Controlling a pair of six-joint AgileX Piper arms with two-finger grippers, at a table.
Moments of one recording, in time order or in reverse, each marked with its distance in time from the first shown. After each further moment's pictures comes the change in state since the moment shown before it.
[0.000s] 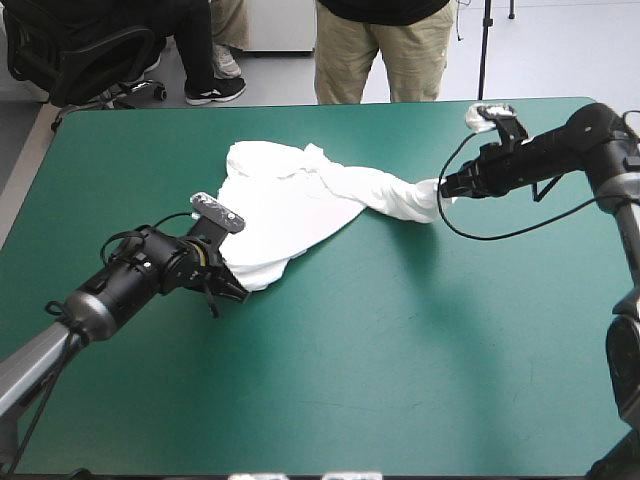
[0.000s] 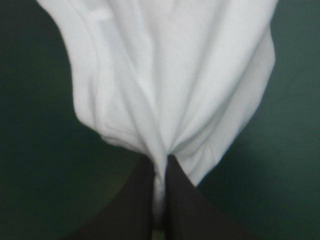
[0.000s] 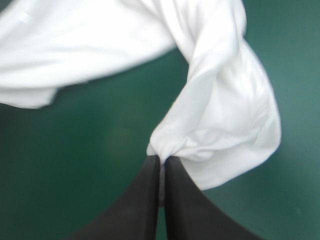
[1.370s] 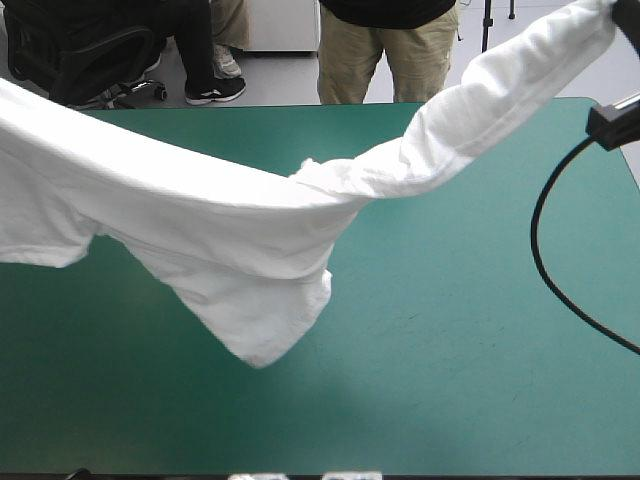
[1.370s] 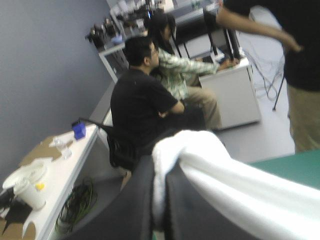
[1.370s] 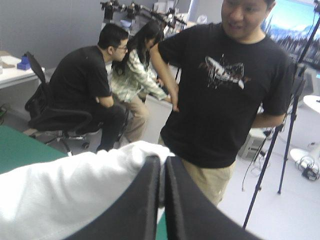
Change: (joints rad) left arm 0.000 -0.173 -1.194 0.398 0.445 0.133; right arm 0.003 -0.466 -0.777 -0.323 0.032 0.303
